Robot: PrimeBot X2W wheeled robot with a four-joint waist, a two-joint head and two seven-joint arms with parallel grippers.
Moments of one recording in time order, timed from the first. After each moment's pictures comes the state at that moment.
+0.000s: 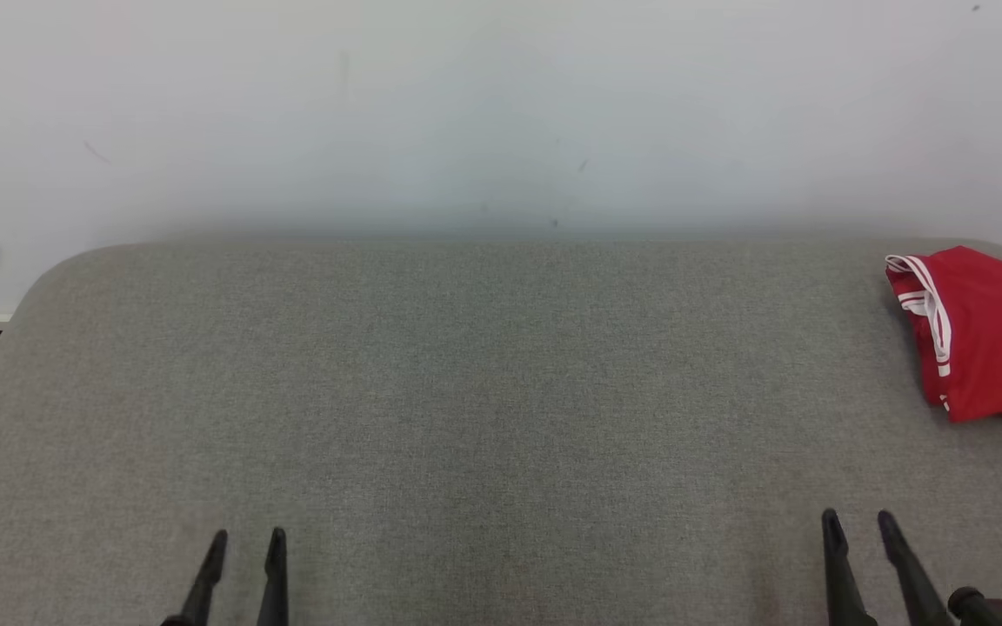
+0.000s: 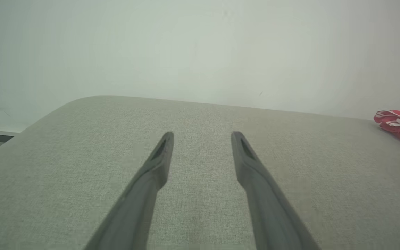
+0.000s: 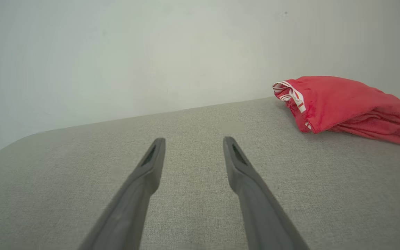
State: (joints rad) left arm 0.06 0.08 -0.03 0.16 -0.21 -0.13 -0.26; right arm 0.14 -0.05 -0.05 0.05 0.22 0.13 -0.17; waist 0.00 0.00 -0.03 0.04
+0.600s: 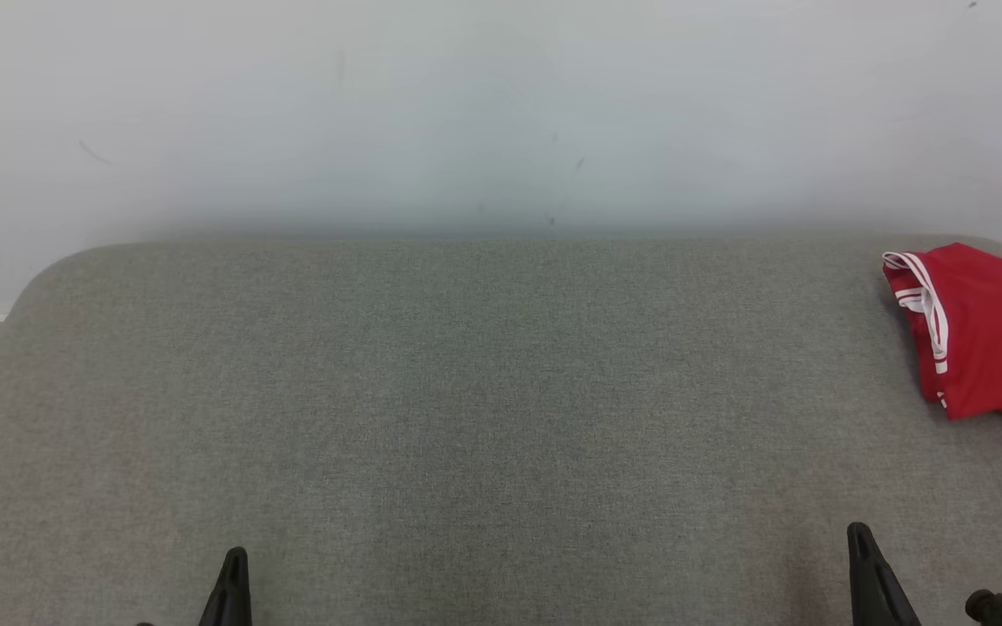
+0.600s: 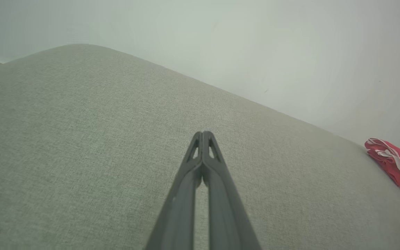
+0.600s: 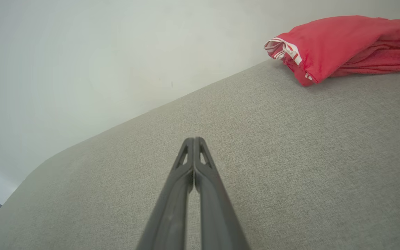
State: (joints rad) left arm 0.06 0.07 -0.02 0.22 -0.44 -0.13 -0.21; right arm 0.14 -0.05 -0.04 0.12 0.45 0.13 -0.13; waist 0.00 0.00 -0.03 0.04
